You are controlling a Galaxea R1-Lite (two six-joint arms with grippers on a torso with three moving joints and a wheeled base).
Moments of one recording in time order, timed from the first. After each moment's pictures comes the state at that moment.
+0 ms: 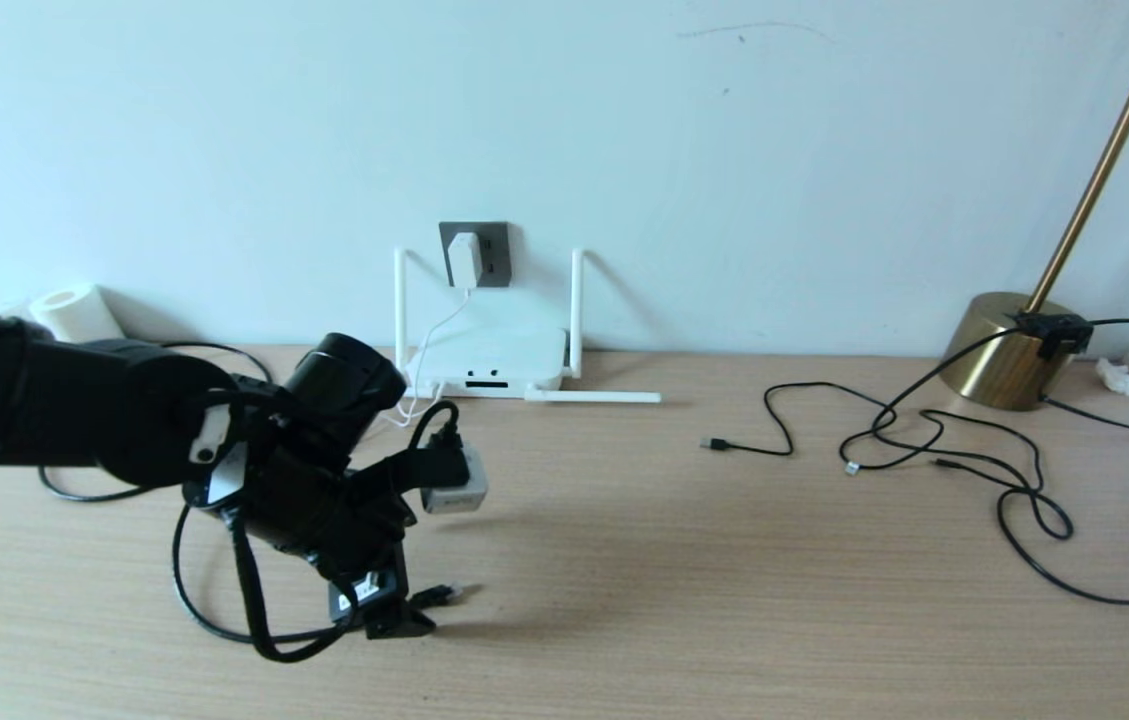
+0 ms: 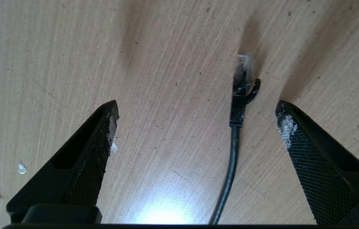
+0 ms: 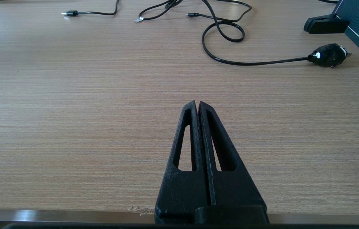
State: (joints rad) left arm -0.43 1.80 -1.18 0.48 -0.03 0.81; right arm 0.00 0.00 -0.03 0.05 -0.04 0.04
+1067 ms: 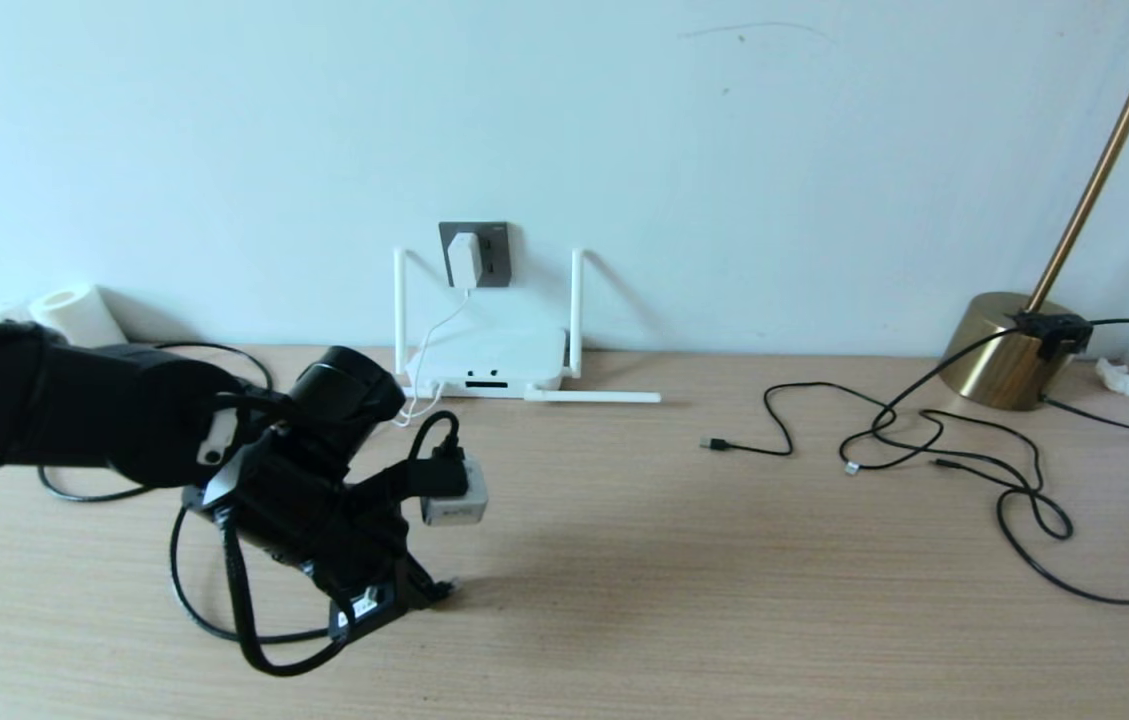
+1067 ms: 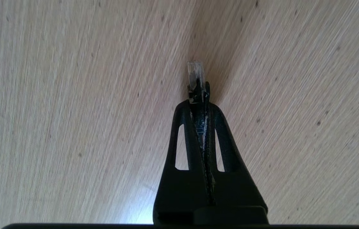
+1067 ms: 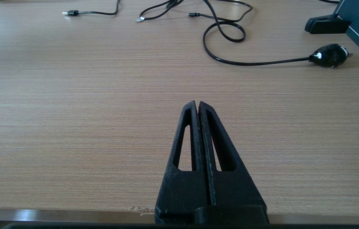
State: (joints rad) left arm -0.41 1.81 -1.18 0.52 -0.16 0.82; right arm 0.00 0.00 -0.03 0.05 -0.04 0.04
